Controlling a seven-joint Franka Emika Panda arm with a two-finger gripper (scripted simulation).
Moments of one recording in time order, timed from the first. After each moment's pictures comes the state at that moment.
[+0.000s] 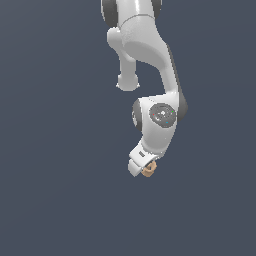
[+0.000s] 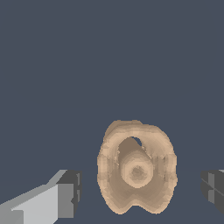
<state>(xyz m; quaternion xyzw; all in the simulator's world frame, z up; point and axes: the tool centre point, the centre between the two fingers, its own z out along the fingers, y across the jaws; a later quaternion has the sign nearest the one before) 0.073 0.087 0.088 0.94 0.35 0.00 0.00</state>
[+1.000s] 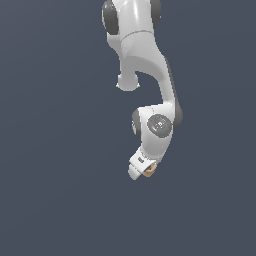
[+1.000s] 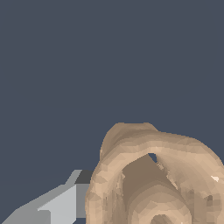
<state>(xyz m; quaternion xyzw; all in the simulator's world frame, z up) 0.073 0.088 0.047 0.93 0.36 0.00 0.00</state>
